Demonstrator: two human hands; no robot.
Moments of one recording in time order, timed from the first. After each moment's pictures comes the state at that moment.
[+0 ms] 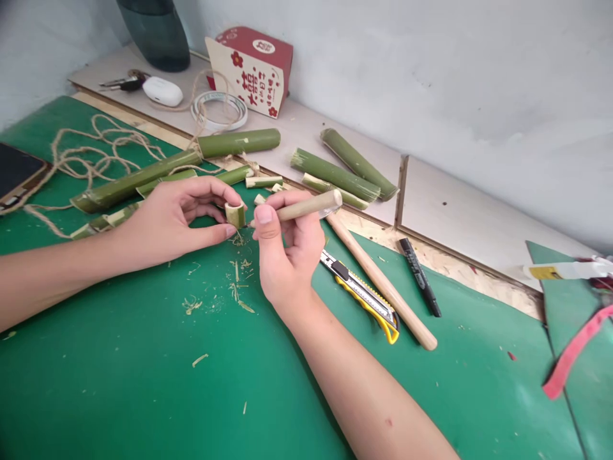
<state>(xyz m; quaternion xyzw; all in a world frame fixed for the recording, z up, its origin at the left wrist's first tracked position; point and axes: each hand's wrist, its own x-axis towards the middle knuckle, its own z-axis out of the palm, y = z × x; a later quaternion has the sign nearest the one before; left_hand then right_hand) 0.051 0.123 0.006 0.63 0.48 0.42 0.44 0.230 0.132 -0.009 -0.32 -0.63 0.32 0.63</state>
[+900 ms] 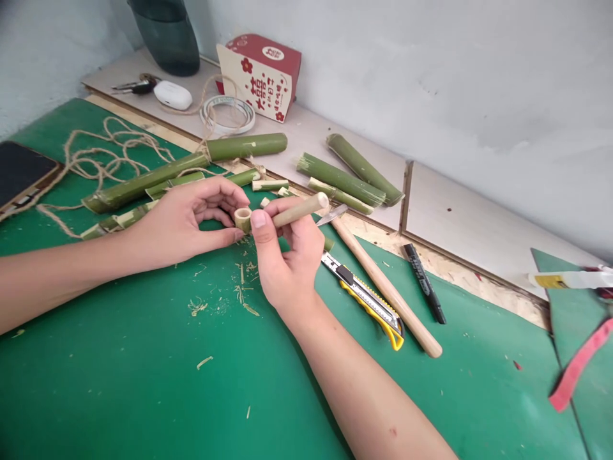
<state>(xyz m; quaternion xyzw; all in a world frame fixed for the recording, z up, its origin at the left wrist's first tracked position) 0.051 0.124 0.001 0.63 0.46 0.43 0.45 0.231 0.126 -0.005 -0.36 -0.63 0.36 0.59</state>
